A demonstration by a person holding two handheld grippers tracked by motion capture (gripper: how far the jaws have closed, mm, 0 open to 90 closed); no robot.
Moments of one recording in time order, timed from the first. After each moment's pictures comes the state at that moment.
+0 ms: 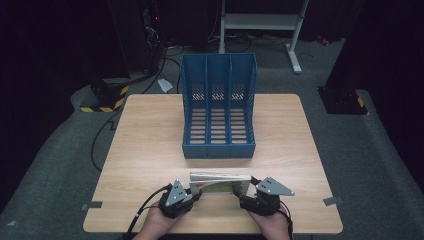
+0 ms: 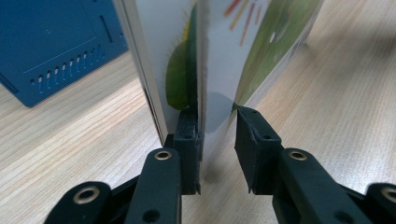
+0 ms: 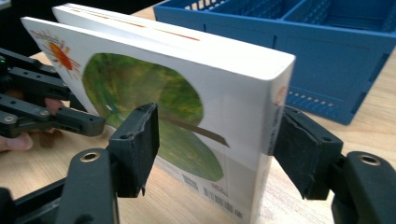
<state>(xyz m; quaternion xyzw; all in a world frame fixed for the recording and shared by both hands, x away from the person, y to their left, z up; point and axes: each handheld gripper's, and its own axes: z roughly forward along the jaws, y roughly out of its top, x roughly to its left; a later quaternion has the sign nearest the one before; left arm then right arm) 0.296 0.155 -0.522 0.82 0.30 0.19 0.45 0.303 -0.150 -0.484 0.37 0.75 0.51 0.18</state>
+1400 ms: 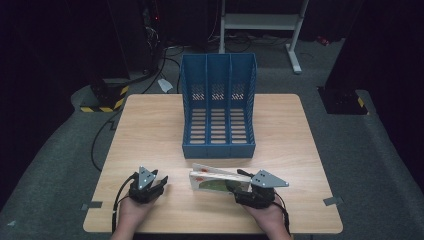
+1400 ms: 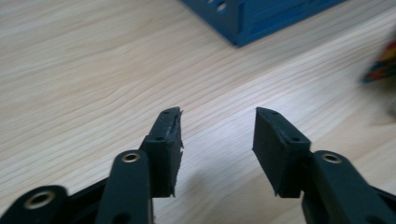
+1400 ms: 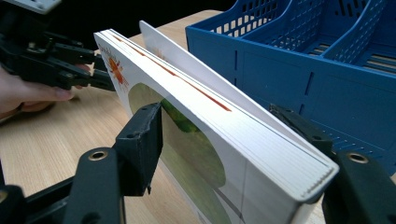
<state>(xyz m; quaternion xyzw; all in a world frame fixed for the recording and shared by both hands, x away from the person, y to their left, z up) 0.325 0.241 -0.521 0.77 0.45 0.29 0.35 0.319 -0.137 -0.473 0.32 0.77 0.53 0.16</state>
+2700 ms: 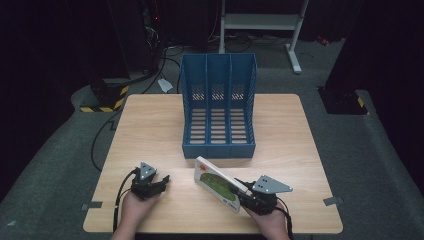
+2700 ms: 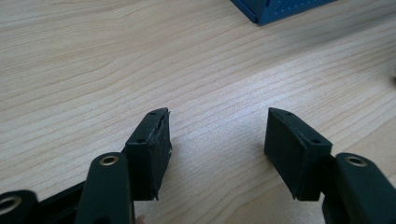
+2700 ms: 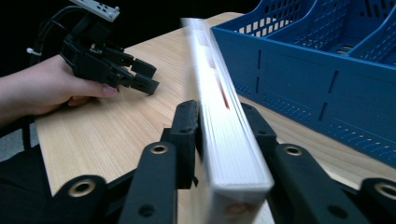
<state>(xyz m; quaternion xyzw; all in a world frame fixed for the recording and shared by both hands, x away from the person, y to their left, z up) 0.342 0.241 -0.528 0.76 0.49 0.24 0.35 0.305 -0.143 -0.472 0.30 0.77 0.55 0.13</state>
